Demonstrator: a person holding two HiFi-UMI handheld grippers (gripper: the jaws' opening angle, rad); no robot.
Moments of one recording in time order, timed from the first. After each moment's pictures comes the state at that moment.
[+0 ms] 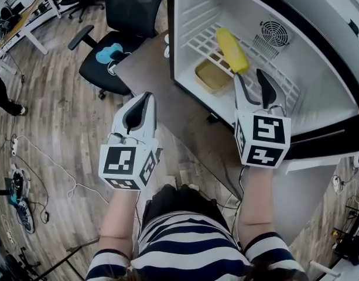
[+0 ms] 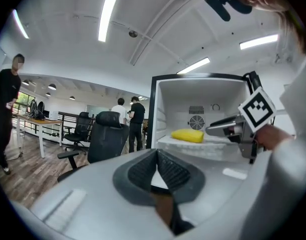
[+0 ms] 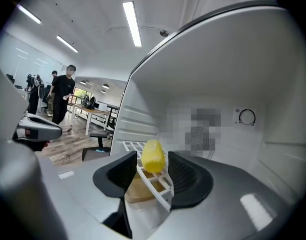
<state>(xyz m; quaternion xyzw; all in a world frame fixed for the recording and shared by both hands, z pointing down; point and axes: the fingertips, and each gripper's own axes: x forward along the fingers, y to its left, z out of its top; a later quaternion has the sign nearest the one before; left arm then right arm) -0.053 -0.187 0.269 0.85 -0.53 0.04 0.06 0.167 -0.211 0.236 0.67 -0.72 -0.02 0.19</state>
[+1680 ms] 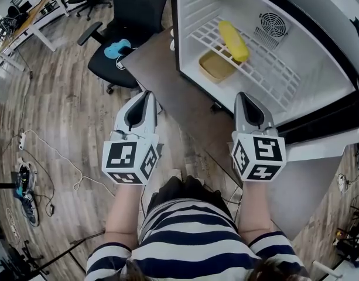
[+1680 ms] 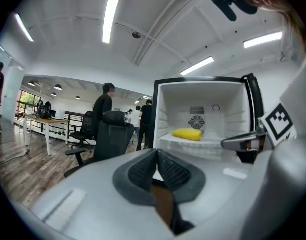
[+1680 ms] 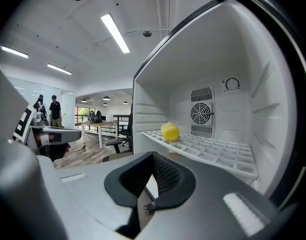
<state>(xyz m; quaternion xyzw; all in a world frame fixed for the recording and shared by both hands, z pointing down) -0.067 -0.148 0.266 0.83 -0.55 0.04 0.07 0.149 -0.135 0.277 0.63 -0.76 0.07 0.11</state>
